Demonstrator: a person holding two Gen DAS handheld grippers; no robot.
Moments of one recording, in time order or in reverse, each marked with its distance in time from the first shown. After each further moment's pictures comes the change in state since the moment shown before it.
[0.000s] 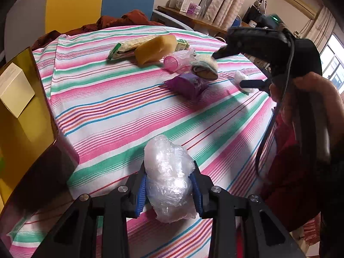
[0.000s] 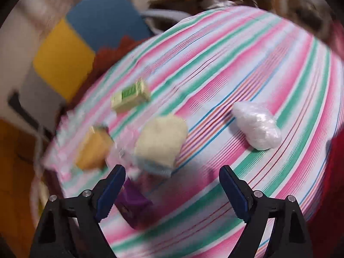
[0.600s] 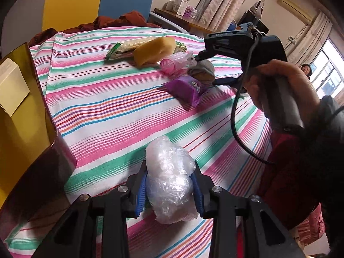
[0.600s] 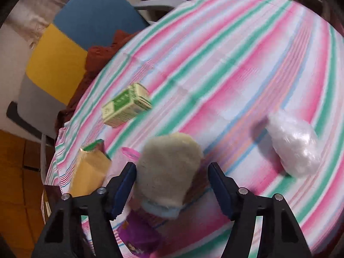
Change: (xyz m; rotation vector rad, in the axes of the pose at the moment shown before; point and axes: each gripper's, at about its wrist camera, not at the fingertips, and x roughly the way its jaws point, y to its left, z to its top) left arm 0.003 0.009 0.000 -0.009 -0.023 -0.061; right arm 0.058 0.016 0.030 0.010 0.075 0.016
